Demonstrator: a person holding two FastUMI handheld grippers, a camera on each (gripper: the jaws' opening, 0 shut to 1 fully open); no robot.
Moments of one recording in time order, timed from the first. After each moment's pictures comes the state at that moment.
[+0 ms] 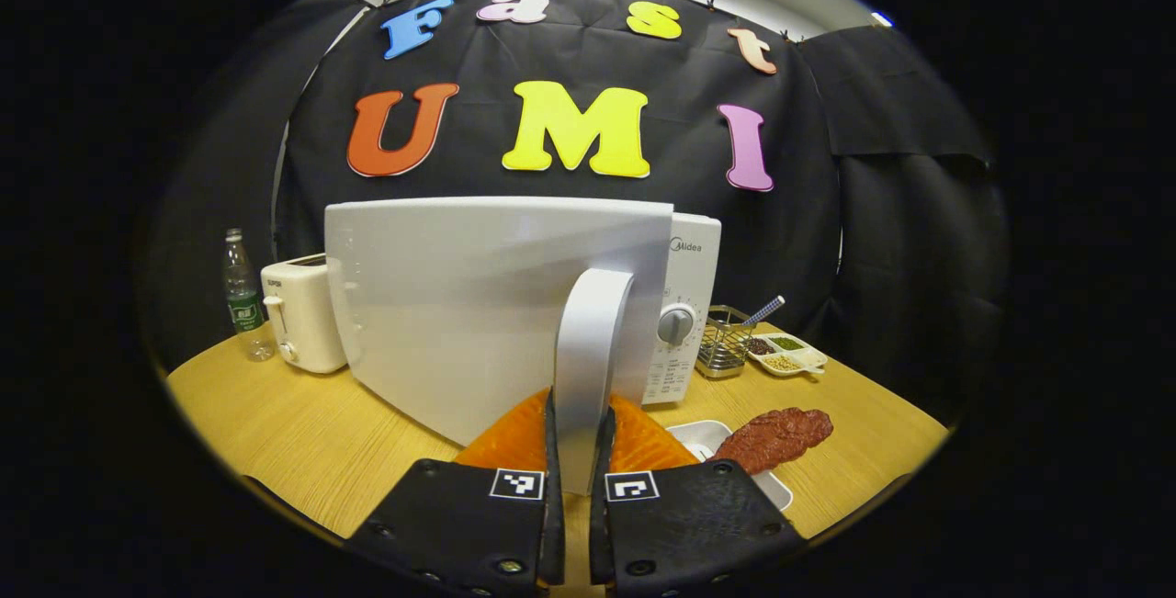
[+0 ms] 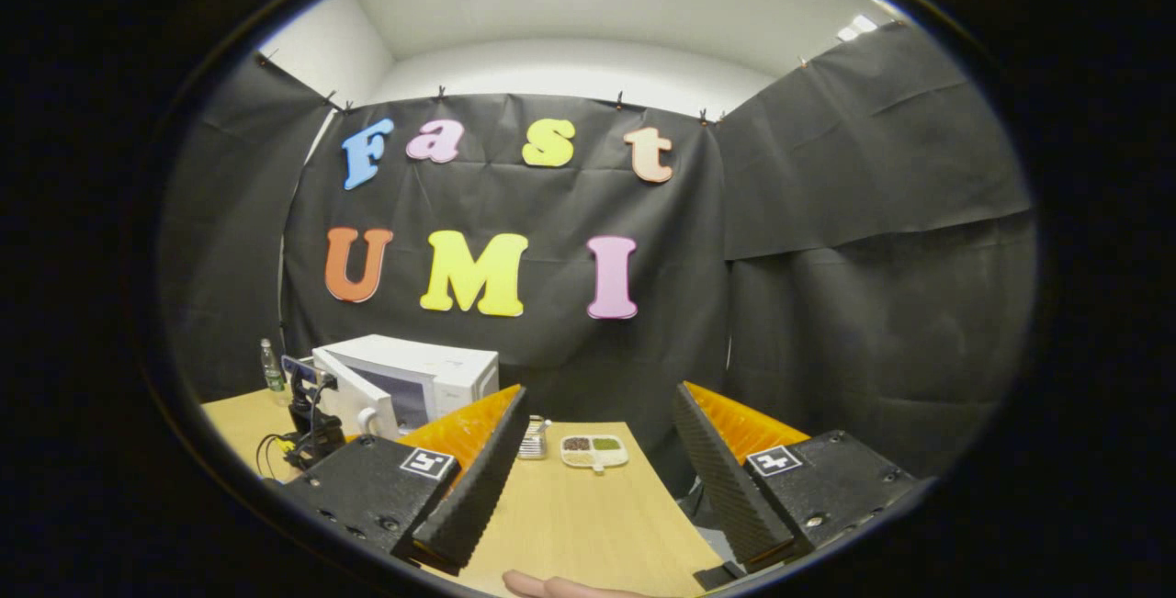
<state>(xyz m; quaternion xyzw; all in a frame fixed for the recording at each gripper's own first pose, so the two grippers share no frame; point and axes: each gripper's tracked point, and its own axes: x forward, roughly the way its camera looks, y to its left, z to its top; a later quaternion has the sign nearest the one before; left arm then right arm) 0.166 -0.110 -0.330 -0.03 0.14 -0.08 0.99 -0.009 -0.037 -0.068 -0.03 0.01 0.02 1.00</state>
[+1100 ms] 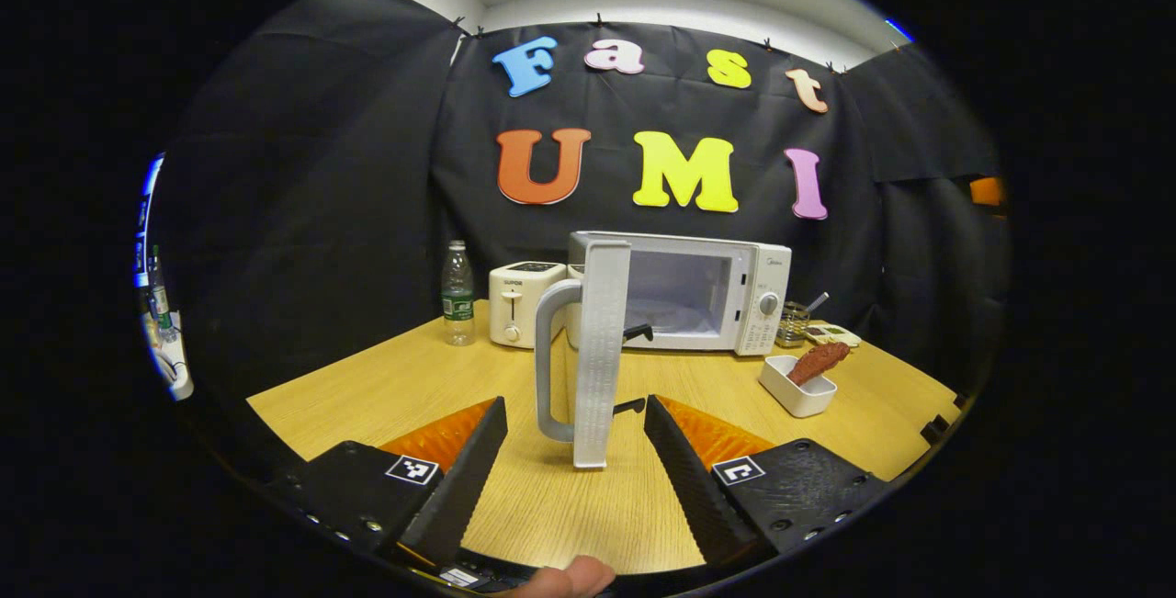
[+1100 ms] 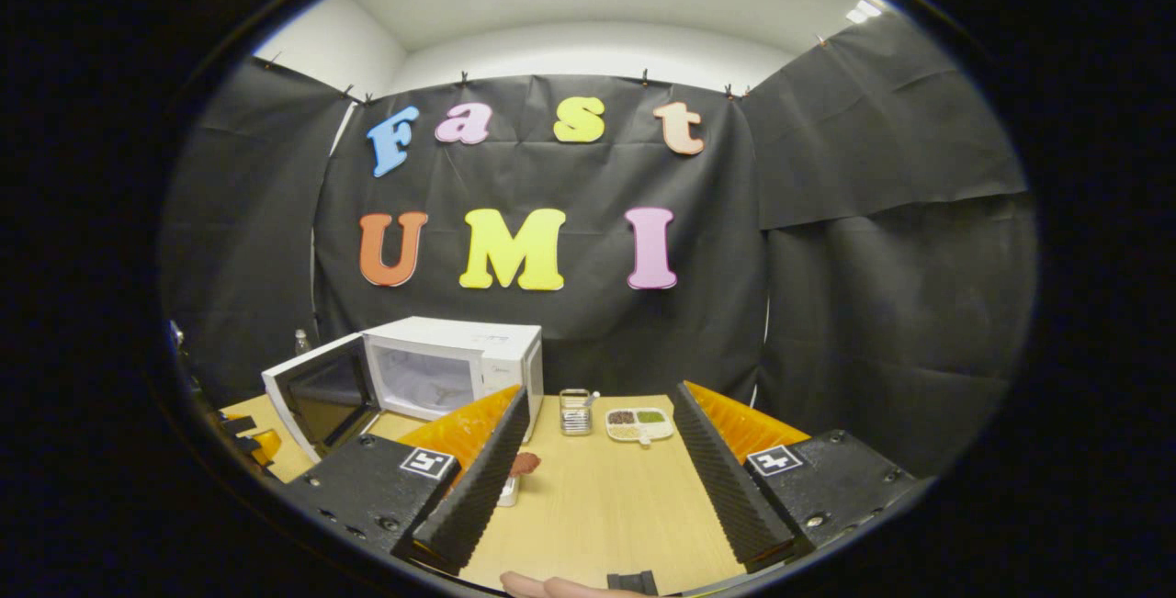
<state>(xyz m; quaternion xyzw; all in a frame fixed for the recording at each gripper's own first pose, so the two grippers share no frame) -0.036 0.098 -0.277 -0.03 0.12 0.05 0.99 -0.019 0.010 -0.103 -0.02 0.05 0.06 1.00</state>
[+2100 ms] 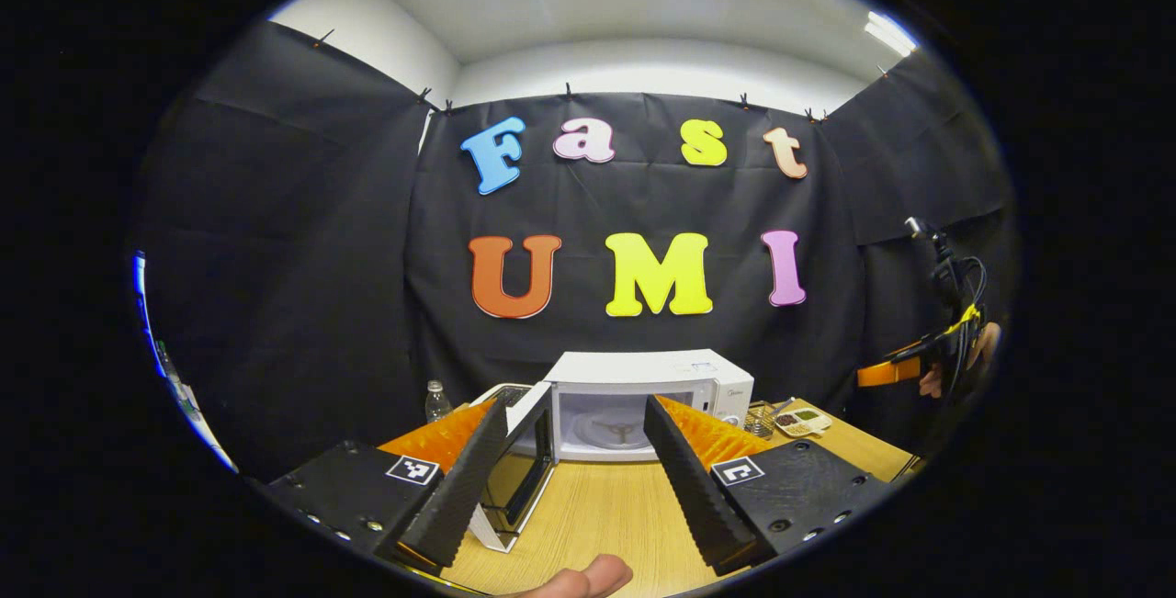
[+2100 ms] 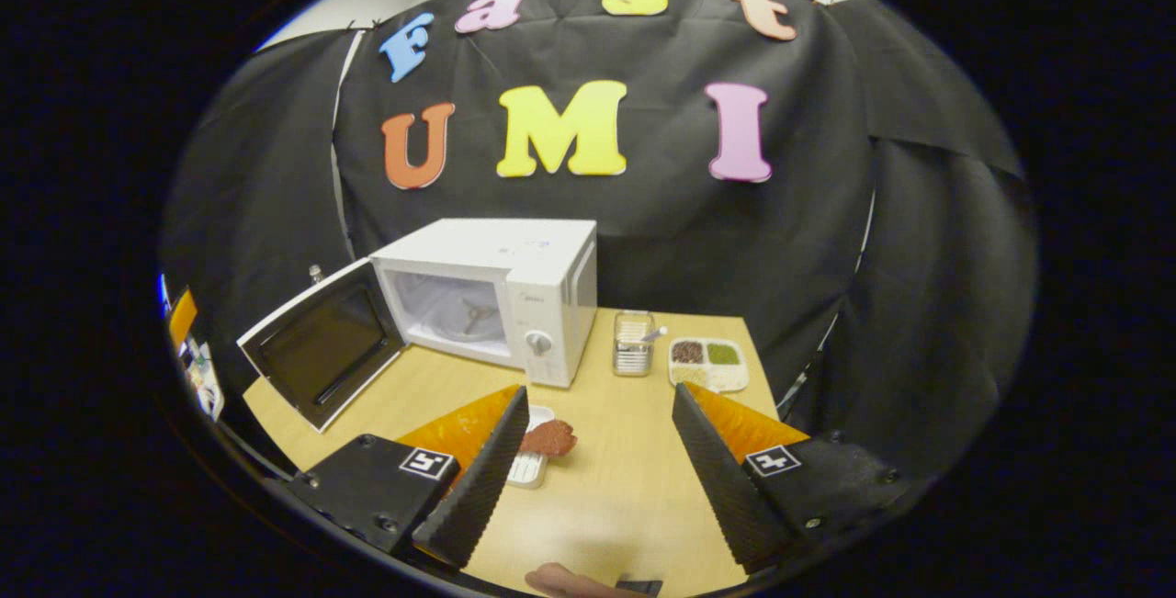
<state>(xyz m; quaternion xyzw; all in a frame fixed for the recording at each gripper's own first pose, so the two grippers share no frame) 0.016 0.041 -0.071 0.01 0.00 0.01 1.00 0.133 0.078 -0.195 -0.03 0.30 0.18 0.94</state>
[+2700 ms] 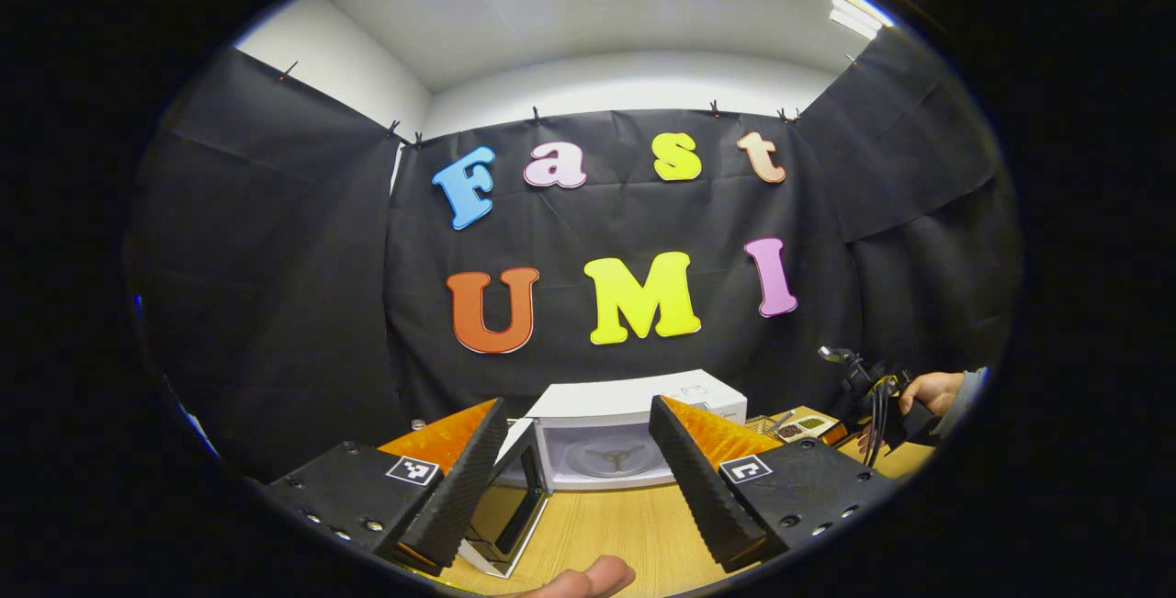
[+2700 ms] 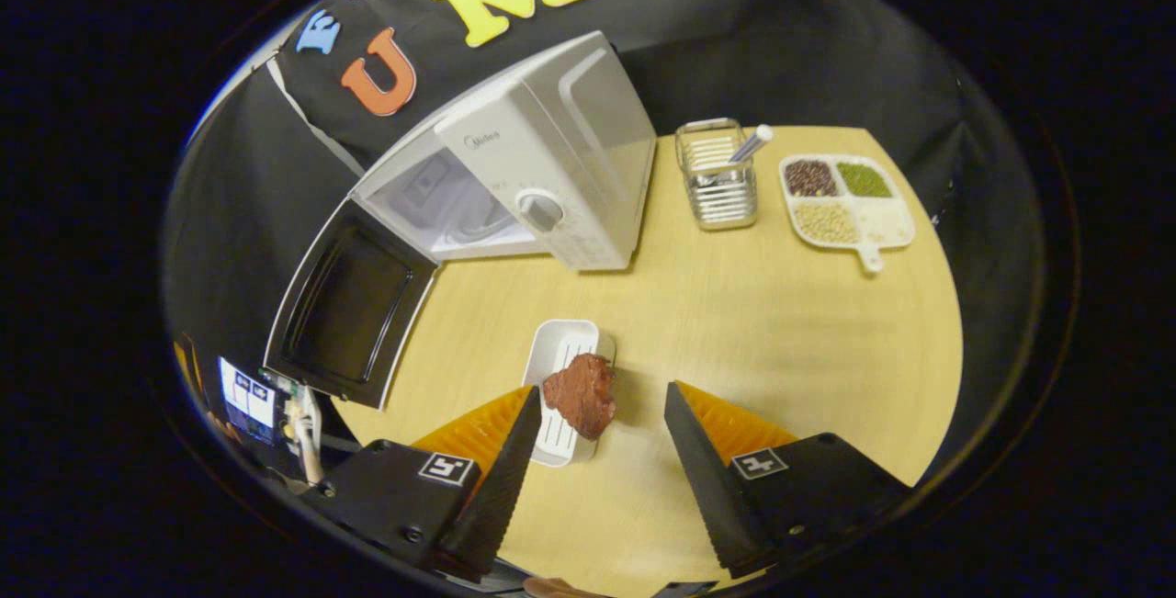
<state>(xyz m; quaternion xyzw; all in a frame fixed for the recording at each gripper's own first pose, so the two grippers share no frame) 0.039 0.011 -0.057 0.05 -0.03 0.00 1.00 0.171 0.125 -0.365 0.11 0.54 0.30 0.78</state>
